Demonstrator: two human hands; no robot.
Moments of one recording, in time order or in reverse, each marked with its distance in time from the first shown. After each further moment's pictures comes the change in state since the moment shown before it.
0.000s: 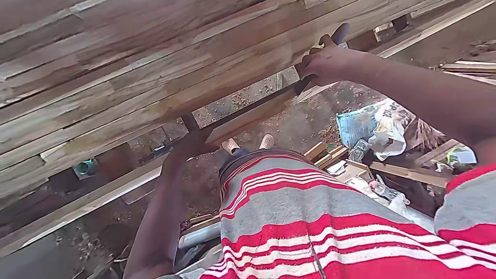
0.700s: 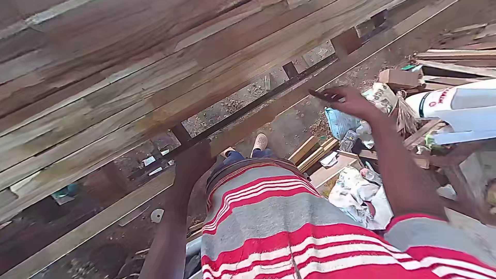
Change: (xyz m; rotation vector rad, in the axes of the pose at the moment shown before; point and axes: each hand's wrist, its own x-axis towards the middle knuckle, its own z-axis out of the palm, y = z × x) left_hand -0.021 0.040 0.028 0.303 0.207 -0.137; right_hand -0.110 -0.055 0.085 1.069 0.281 0.709
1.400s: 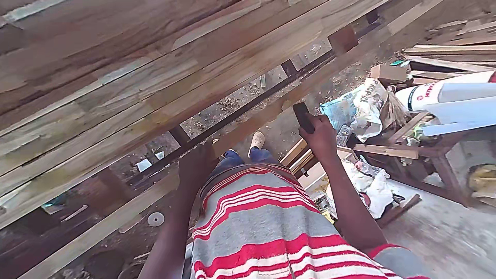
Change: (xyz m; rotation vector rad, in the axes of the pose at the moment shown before) left_hand -0.007 -0.012 0.022 -0.033 0.254 0.160; right_hand -0.060 -0.080 0.134 -0.200 0.382 0.342
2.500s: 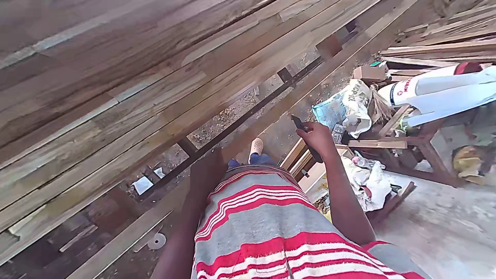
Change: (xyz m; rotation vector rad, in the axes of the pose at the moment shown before) left_hand 0.013 0.002 -0.038 -0.088 -0.323 -0.033; right_hand -0.010 -0.028 -0.006 0.161 -0.173 0.215
